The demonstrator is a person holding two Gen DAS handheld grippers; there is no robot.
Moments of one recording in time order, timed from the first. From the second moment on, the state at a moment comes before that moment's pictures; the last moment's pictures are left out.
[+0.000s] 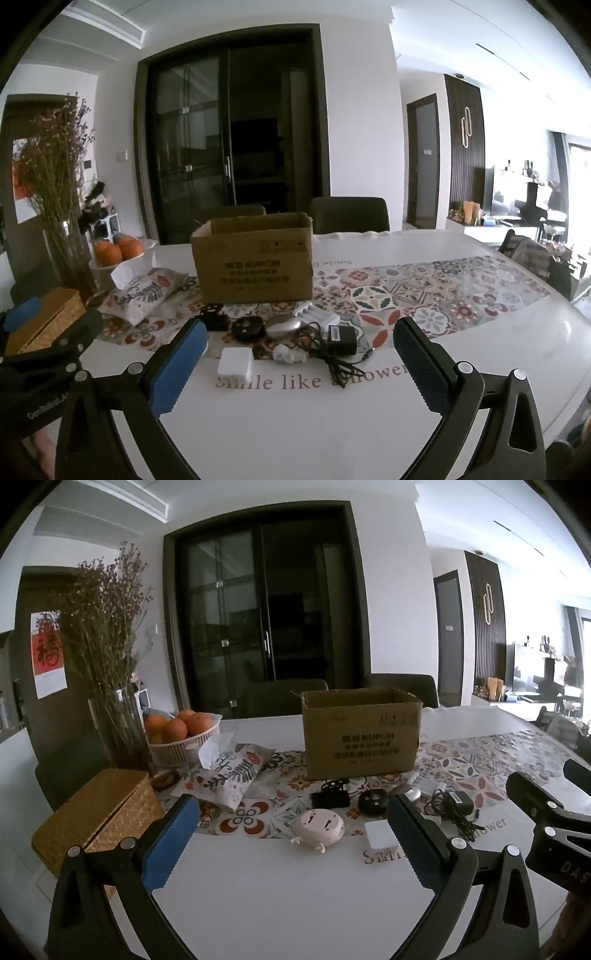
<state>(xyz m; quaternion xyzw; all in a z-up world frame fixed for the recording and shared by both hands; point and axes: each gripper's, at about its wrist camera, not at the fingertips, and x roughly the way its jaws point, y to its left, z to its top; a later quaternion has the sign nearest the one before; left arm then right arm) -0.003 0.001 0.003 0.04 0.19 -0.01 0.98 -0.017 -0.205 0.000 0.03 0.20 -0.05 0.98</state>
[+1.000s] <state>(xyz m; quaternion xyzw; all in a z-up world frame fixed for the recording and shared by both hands) -0.005 0.002 0.004 0.04 0.19 -0.02 0.98 -0.016 -0.204 0.000 0.03 0.20 -0.05 0.98</state>
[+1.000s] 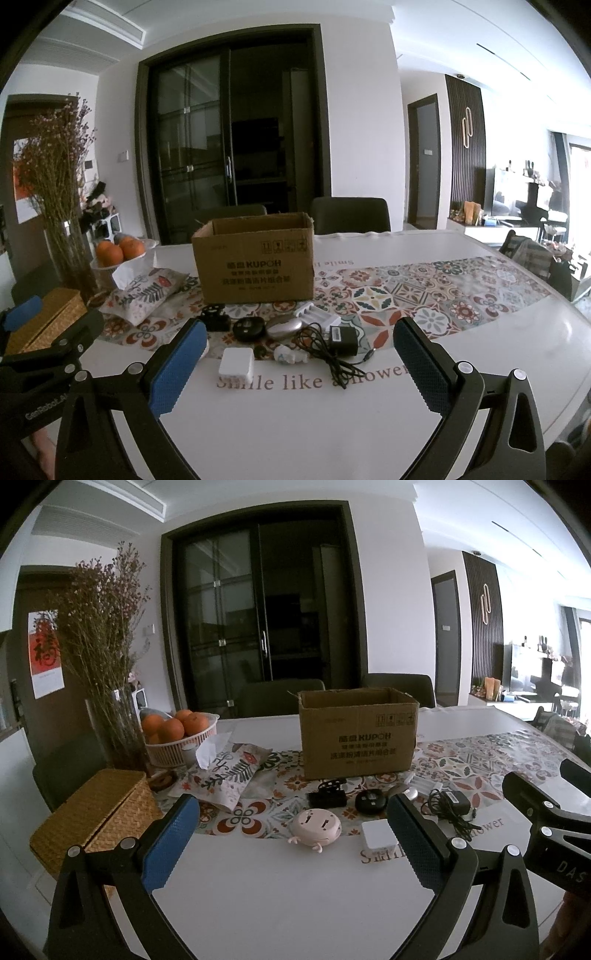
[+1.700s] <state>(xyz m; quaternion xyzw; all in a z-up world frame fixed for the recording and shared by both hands) -0.005 0.002 0.004 0.04 0.19 -0.02 0.98 -0.016 -0.204 0.000 0.03 0.20 -0.05 0.98</state>
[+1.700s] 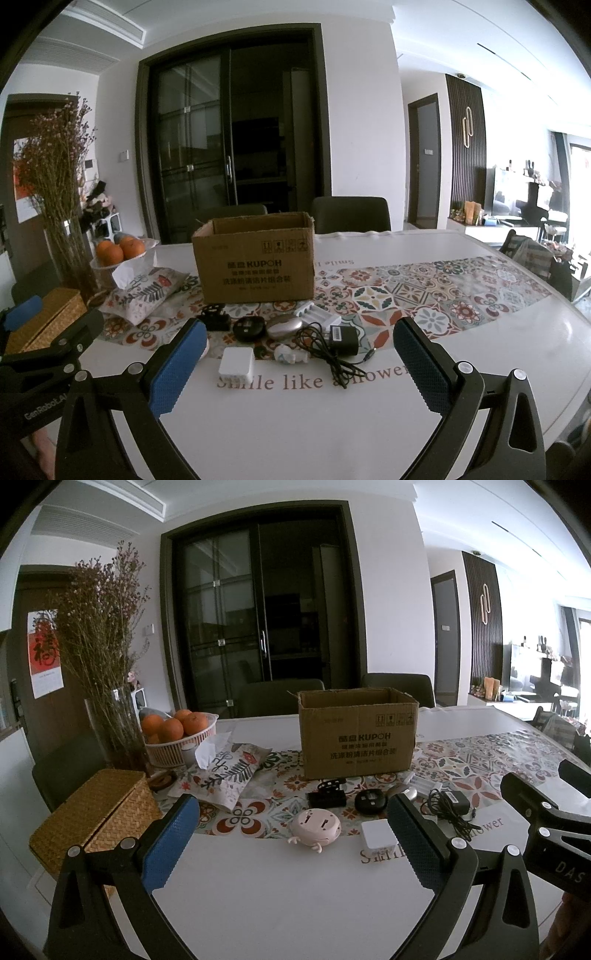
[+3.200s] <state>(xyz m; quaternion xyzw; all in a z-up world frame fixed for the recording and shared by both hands) 0.096 0.024 -0.055 0.09 0.32 -0.08 0.94 0.059 -0.166 -0.062 0.05 0.31 -0.04 0.95</state>
